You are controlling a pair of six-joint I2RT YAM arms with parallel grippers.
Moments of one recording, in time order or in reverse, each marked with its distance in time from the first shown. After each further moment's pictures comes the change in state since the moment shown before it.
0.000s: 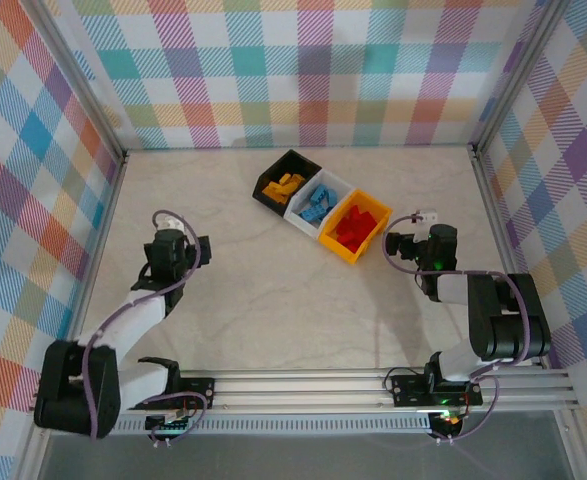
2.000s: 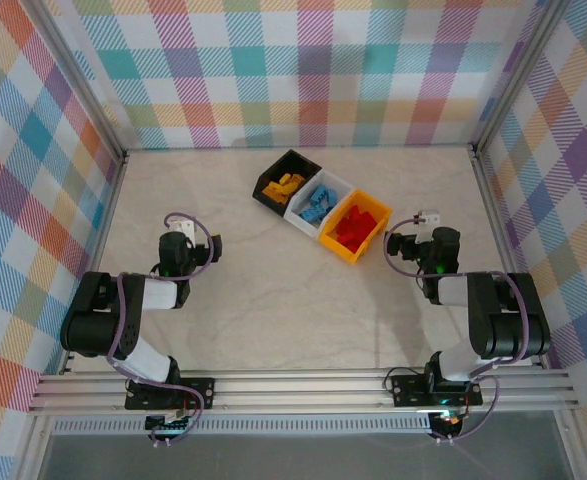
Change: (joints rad) left arm 0.067 0.380 -0.060 0.539 0.226 0.039; right arm -0.018 0.010 -0.031 0.083 -0.027 0.002
